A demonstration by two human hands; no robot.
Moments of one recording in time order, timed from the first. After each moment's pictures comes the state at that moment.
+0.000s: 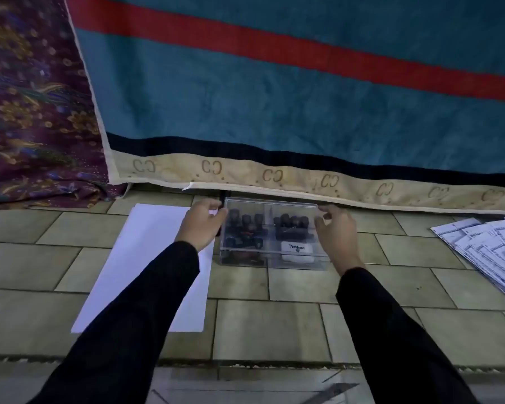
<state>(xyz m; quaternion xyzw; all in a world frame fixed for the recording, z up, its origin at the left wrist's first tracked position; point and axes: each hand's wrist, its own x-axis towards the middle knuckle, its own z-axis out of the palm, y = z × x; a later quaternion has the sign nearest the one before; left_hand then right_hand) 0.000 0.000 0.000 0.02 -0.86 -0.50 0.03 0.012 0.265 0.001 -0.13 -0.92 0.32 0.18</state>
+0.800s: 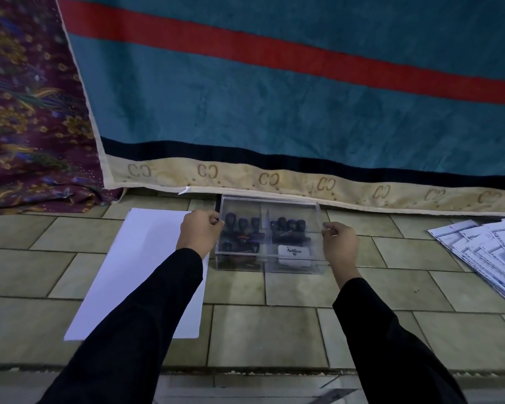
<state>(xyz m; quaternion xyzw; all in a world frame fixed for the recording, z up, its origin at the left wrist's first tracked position) -0.001 0.011 -0.005 0.06 -0.90 -0.42 0.08 0.006 0.283 -0.024 -0.22 -0.87 0.40 0.19</state>
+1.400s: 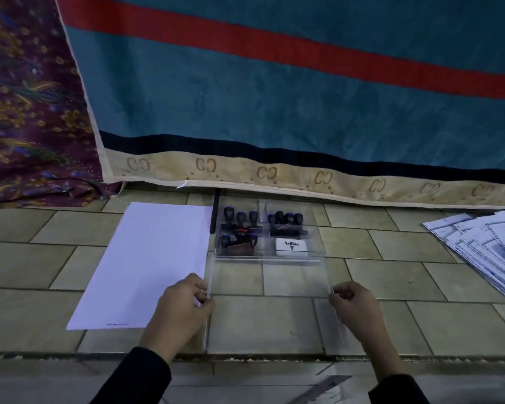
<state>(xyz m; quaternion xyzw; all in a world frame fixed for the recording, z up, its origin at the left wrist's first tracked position) 0.133 -0.015 -0.053 0.03 -0.91 -0.41 -0.04 0.136 0.303 -0.057 -0.21 -0.88 0.43 0.04</state>
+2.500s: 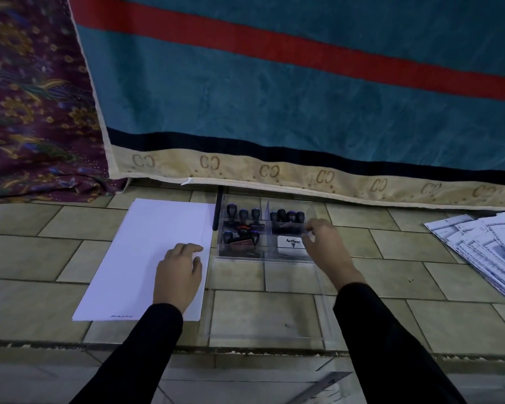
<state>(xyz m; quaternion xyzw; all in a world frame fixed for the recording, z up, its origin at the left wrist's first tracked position) 0.084 -0.024 -0.072 0.01 -0.95 -0.30 0.13 0.042 0.263 -0.010 0.01 -0.97 0.24 0.11</state>
